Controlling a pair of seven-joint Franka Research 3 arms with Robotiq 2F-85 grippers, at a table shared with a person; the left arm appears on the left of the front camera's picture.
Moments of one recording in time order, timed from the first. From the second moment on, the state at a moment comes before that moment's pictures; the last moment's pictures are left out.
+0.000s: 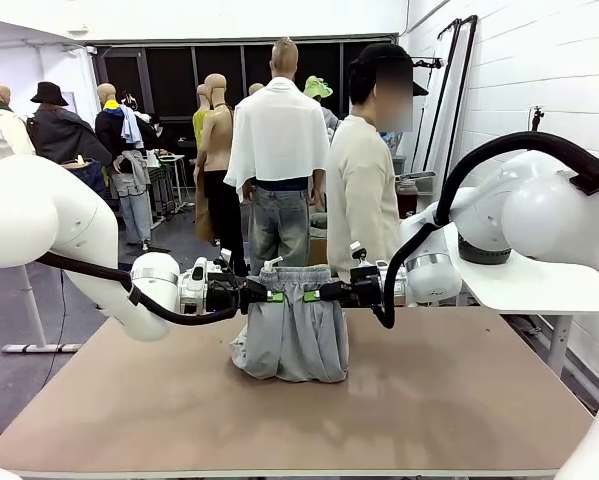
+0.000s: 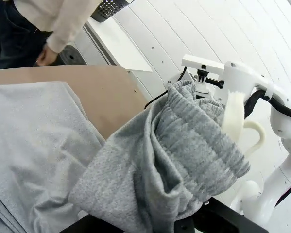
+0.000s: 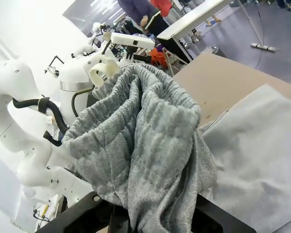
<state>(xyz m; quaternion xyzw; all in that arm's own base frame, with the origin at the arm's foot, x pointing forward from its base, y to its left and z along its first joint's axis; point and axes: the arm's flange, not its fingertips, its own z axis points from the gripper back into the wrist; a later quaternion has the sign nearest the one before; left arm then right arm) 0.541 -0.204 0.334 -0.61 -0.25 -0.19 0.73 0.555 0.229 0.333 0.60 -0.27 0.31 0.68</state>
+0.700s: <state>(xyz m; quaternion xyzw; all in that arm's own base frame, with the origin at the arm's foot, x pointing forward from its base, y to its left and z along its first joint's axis) 0.585 -0.193 0.294 -0.61 -0.18 -0.11 0.76 0.585 0.243 0.290 0.61 -0.23 0.26 0.71</state>
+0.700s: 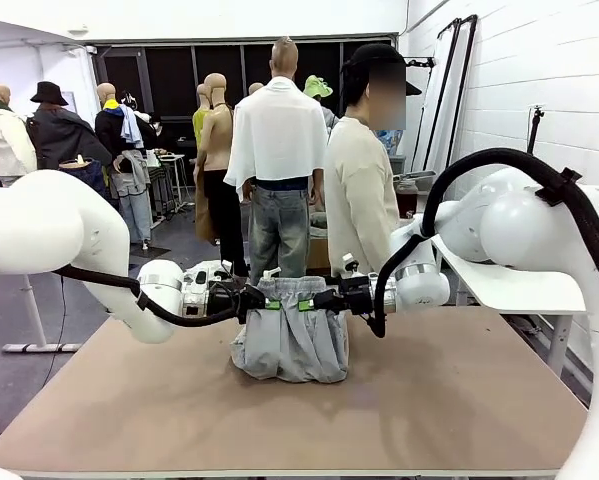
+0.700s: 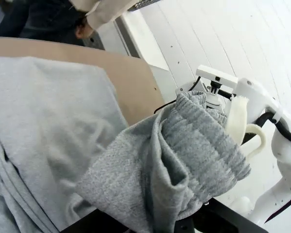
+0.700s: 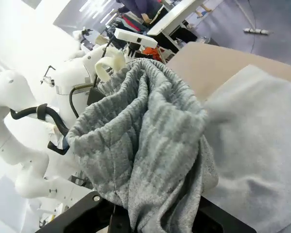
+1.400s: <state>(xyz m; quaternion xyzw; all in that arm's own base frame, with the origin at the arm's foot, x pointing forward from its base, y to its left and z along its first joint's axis) 0.609 -0.201 0.264 -0.62 -0.12 -0.06 0.77 0.605 0.232 0.257 0.60 -0.19 0.19 0.76</state>
